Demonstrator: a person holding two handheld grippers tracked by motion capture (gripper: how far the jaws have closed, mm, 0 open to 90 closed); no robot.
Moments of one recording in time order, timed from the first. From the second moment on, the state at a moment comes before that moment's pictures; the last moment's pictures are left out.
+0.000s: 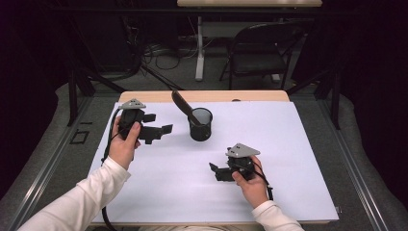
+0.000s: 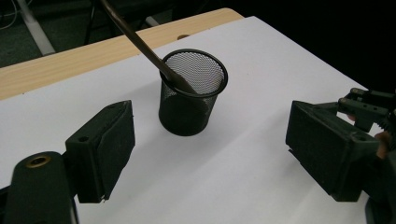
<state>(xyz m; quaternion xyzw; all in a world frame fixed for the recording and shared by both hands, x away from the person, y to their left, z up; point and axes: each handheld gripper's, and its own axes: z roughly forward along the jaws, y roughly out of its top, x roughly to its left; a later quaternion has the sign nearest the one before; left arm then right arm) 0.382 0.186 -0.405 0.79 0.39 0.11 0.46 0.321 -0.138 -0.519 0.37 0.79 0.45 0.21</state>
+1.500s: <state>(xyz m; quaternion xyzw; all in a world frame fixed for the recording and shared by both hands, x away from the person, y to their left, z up) 0.345 0.223 -0.434 0.80 0.38 0.08 0.47 0.305 -0.191 -0.472 0.38 0.81 0.39 0.21</state>
